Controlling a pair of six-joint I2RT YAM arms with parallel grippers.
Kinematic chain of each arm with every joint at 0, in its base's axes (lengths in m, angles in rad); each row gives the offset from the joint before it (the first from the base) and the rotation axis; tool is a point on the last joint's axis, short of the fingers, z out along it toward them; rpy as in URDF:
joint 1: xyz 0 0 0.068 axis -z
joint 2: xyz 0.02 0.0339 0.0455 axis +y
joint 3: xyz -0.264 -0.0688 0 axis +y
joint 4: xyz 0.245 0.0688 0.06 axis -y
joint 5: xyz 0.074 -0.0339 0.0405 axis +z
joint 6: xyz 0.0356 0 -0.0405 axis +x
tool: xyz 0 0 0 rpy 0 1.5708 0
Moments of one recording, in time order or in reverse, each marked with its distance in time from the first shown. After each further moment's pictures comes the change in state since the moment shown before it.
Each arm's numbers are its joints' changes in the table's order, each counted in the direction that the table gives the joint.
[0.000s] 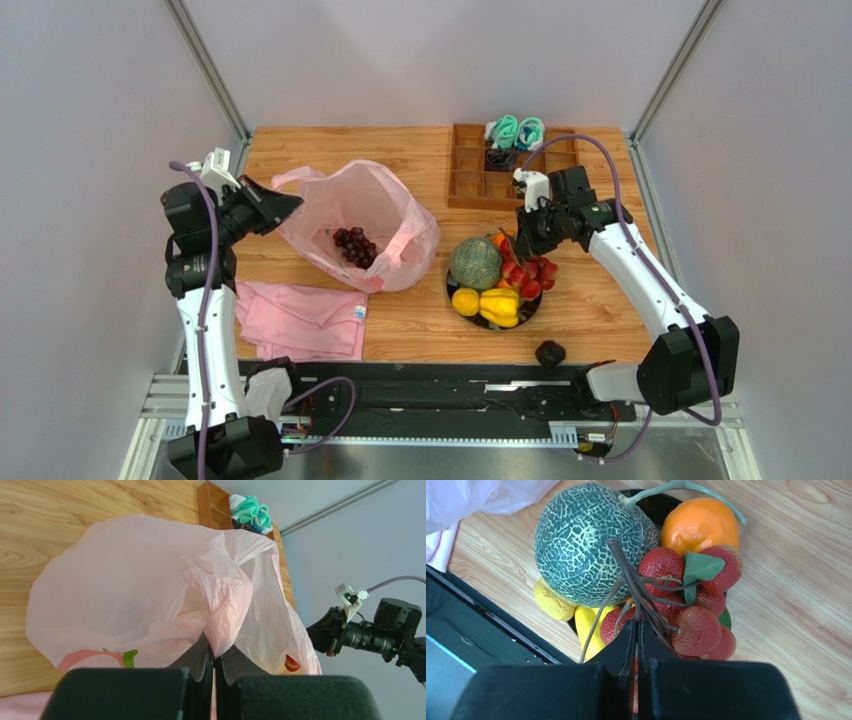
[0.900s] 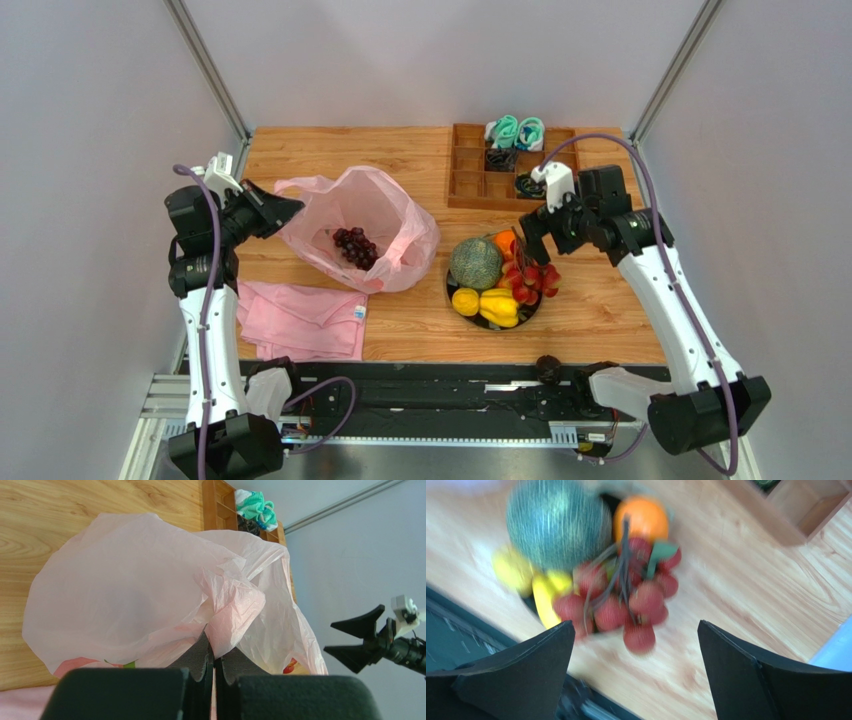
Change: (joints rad) left arm -0.004 0.001 0.040 0.008 0.004 -0.002; right arm 0.025 -0.154 -0.099 -0.108 -0.140 -0.169
